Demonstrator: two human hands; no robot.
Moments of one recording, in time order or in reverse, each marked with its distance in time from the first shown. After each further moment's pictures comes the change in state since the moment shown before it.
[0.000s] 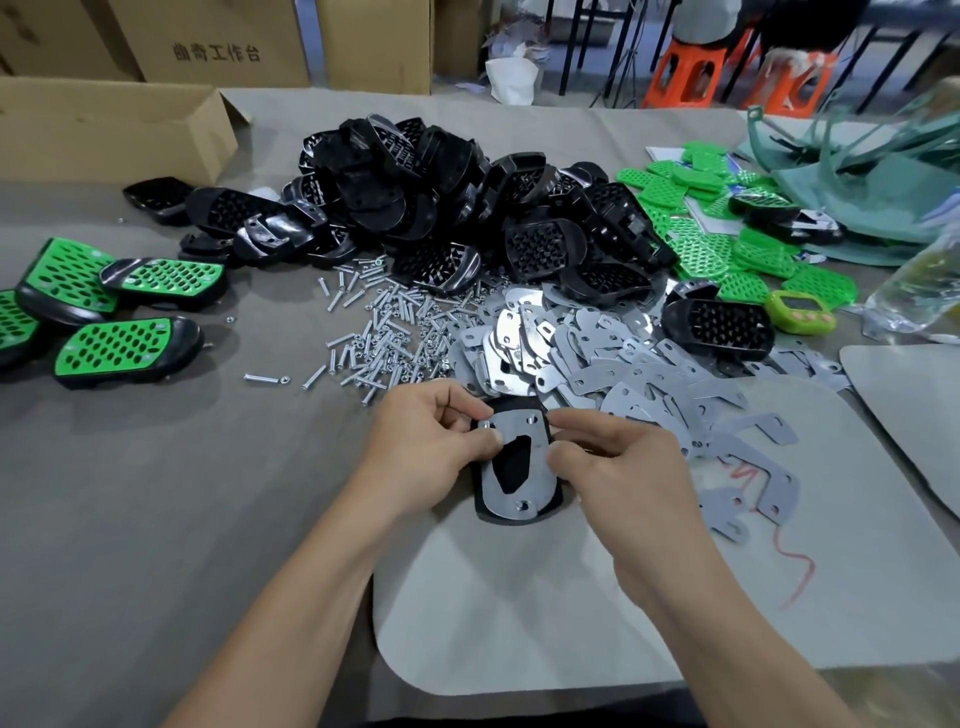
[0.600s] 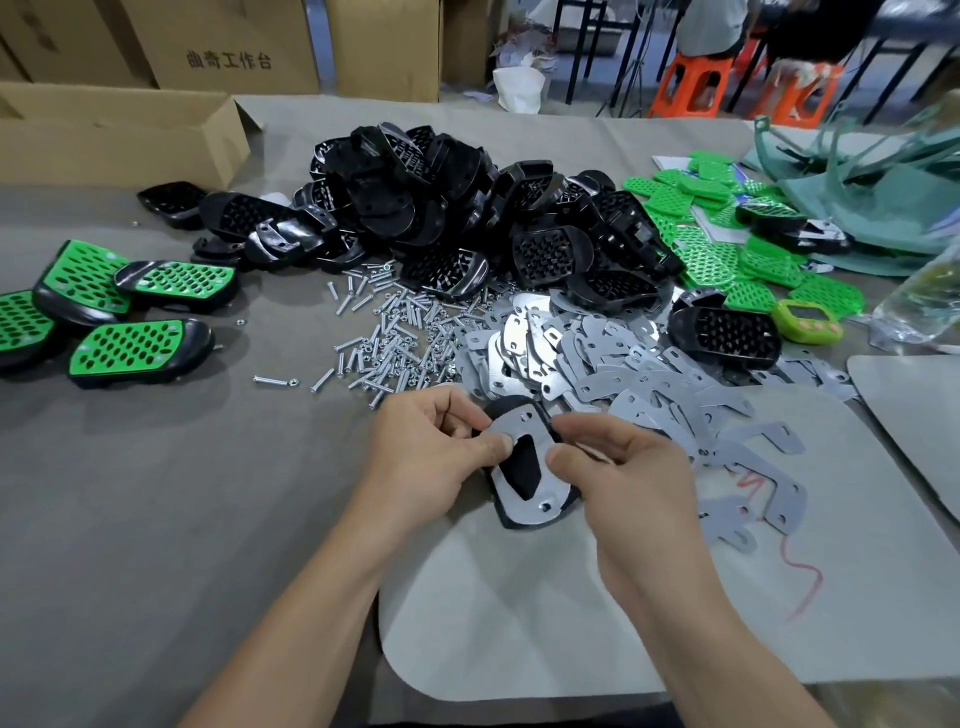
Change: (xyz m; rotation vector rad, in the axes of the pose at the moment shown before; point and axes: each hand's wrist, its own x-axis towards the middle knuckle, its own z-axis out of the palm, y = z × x) left_hand -0.007 -0.005 0.000 -0.072 0.070 0.071; right_hand 0.003 0.005 0.009 0.253 0.060 -0.012
